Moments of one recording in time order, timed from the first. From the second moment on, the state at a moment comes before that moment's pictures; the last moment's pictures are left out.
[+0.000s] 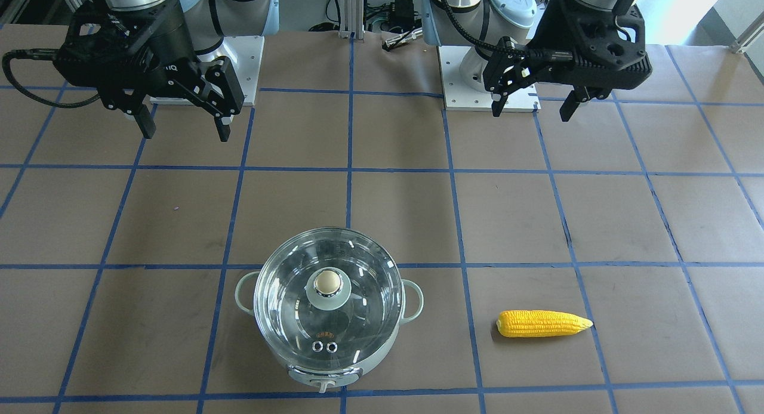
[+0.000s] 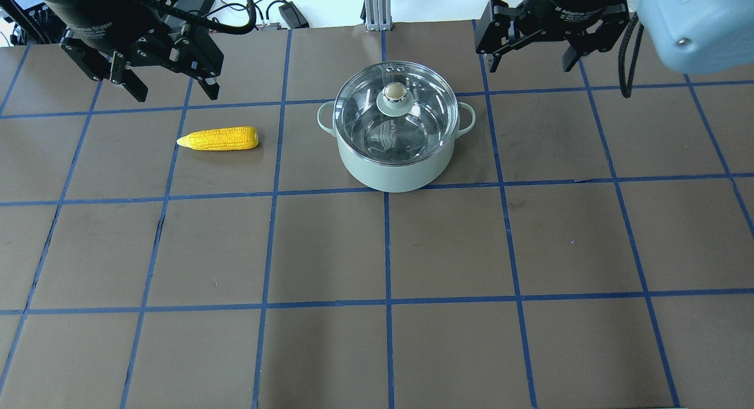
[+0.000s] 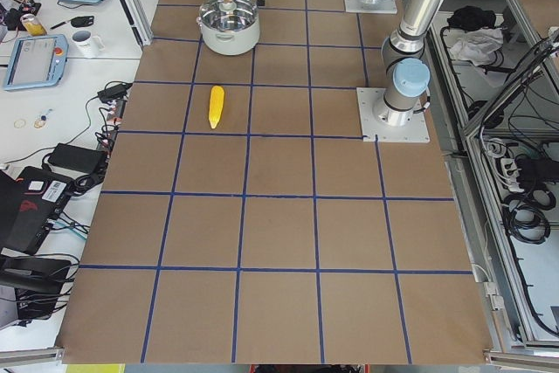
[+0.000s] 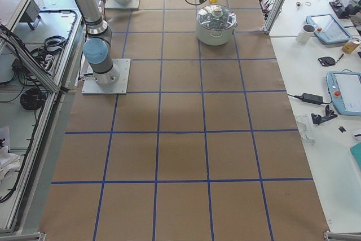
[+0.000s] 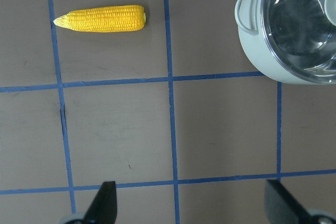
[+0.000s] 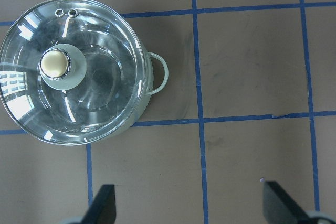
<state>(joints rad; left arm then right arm) -1.57 -1.58 -1.39 -1.72 1.55 0.04 1.66 -1.55 1.46 -1.66 -1.59 0.14</state>
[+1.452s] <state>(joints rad) -1.54 -1.62 -1.38 -1.71 1.55 -0.14 1.66 -1.55 1.46 -1.66 -1.59 0.12</state>
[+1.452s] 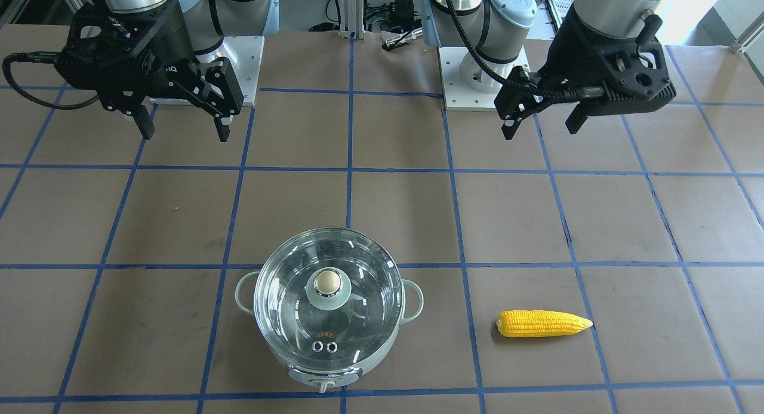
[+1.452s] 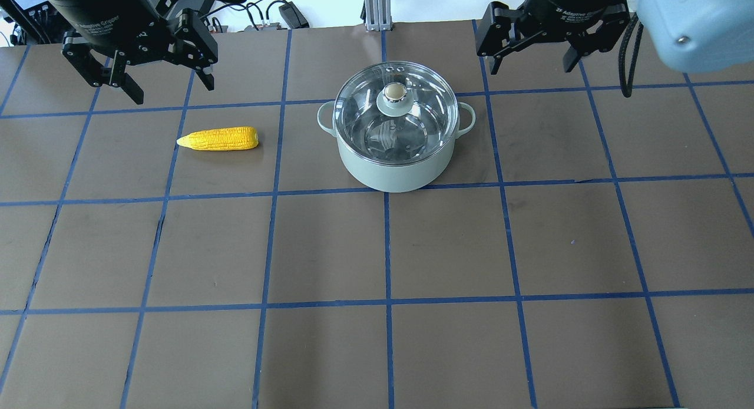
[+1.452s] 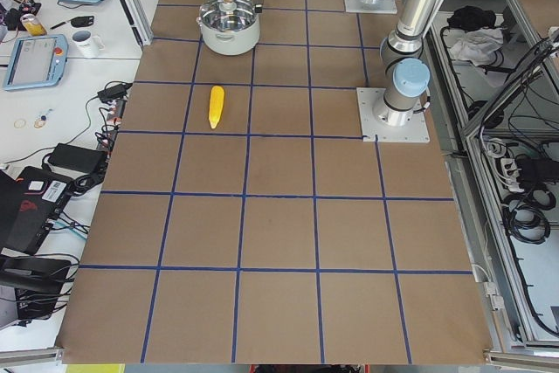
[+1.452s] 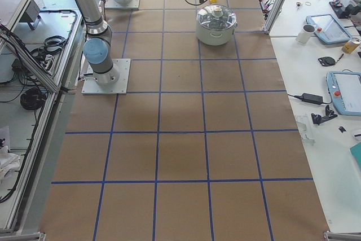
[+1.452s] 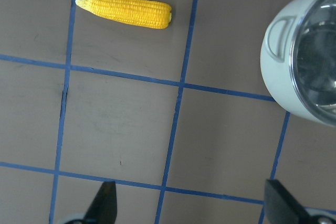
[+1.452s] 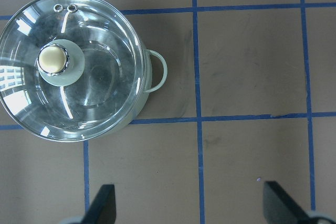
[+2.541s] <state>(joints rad) -1.40 -1.86 -1.39 -1.38 1.54 -1.11 1.71 -1.28 1.27 -1.75 -1.59 0.17</state>
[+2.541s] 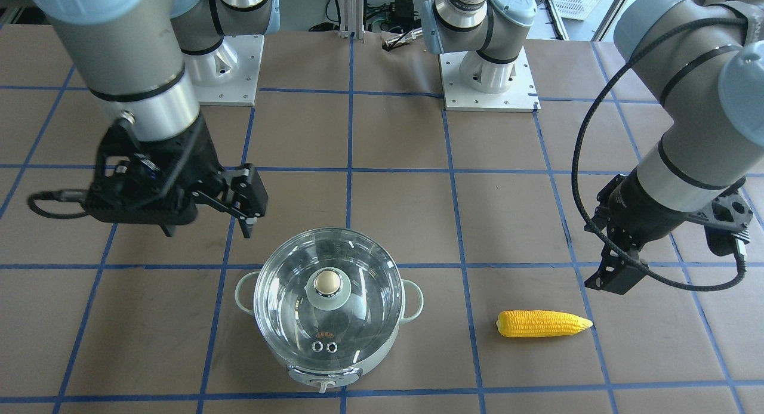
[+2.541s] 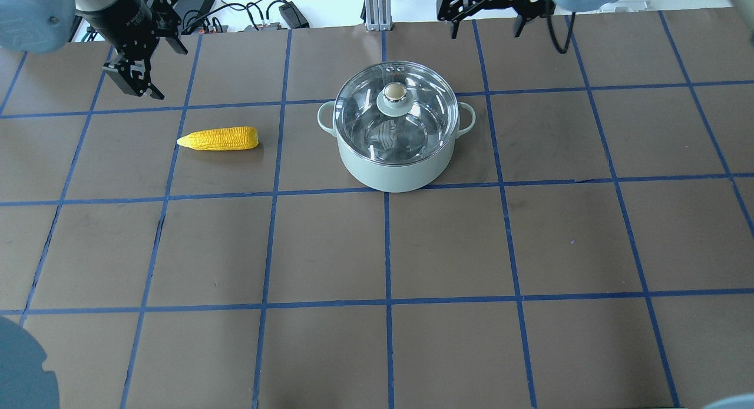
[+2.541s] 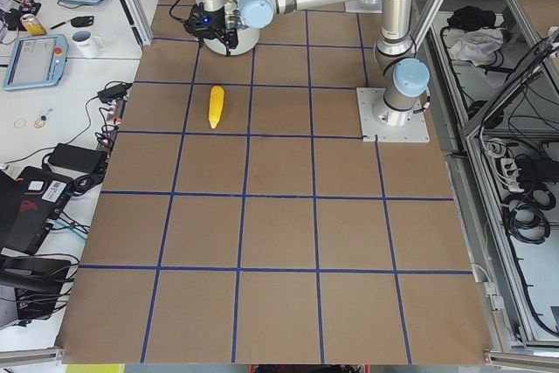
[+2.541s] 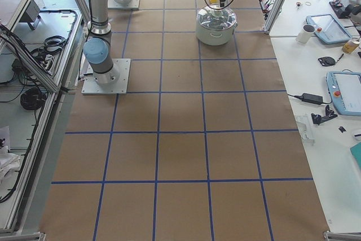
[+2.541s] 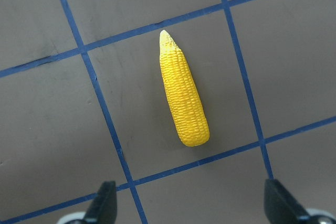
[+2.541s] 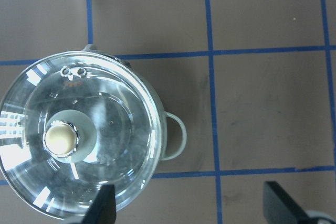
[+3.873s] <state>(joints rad) -1.32 -2.08 -1.49 -1.21 1.54 -1.47 1.88 -1.06 1.34 -2.04 -1.64 0.36</state>
